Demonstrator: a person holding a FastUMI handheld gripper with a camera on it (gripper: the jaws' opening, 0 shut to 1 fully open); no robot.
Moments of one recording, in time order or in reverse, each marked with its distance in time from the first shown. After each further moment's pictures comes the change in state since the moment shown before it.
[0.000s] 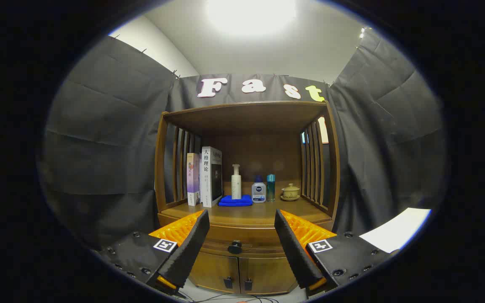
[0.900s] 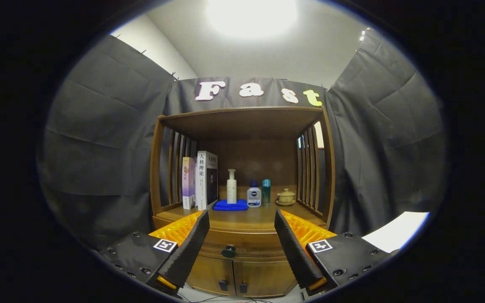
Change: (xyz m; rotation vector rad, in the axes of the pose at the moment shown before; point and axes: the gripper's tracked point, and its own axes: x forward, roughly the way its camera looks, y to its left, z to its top) arm 0.004 -0.009 0.011 -0.016 -0.027 -0.016
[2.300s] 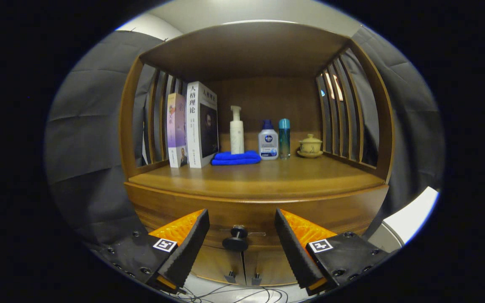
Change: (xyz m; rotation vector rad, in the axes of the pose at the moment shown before) arm 0.129 0.025 -0.164 0.044 0.328 0.026
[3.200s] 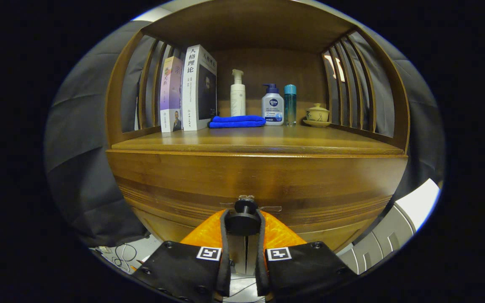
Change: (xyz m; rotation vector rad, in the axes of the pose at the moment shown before) arm 0.031 0.011 -0.058 -0.043 0.139 -0.035
